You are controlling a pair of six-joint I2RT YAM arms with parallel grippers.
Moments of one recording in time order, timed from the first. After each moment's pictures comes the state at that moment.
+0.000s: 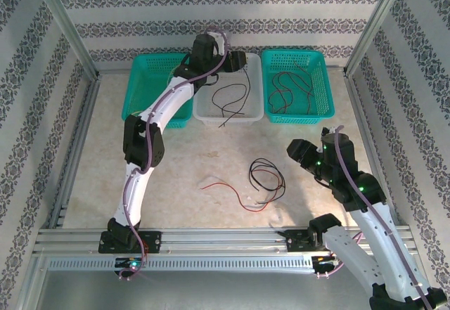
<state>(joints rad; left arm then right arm) -0.40 2.34 2.27 -0.25 0.37 -0.47 0.31 0.65 0.83 -0.84 -0.07 0.84</state>
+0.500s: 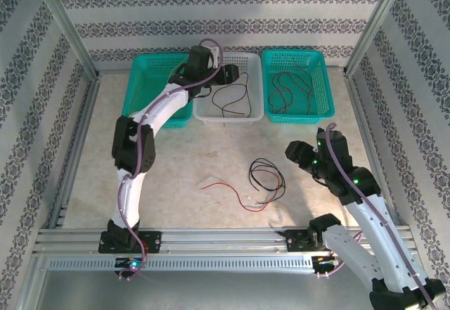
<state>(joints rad) -0.39 2.11 1.90 -0.23 0.32 -0.48 0.32 0.72 0.82 -0.88 -0.04 0.79</state>
